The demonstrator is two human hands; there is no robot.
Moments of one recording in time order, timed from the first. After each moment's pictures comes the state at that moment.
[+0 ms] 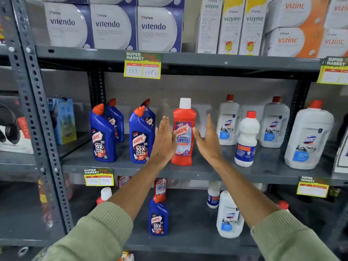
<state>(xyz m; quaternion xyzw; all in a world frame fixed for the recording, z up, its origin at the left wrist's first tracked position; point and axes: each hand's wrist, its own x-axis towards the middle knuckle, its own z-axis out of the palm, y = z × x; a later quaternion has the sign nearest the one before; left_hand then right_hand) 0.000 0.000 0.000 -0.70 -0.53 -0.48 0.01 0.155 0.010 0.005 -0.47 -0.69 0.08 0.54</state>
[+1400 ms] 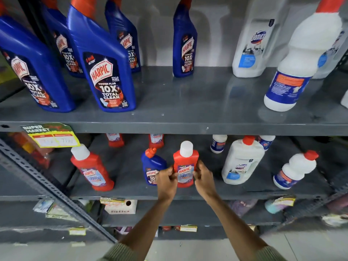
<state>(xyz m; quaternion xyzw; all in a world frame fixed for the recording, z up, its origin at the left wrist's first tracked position) 0.027 0.020 -0.335 -0.55 -0.64 -0.46 -0.27 0.168 0.034 -0.334 -0.59 -0.62 0.33 0.39</state>
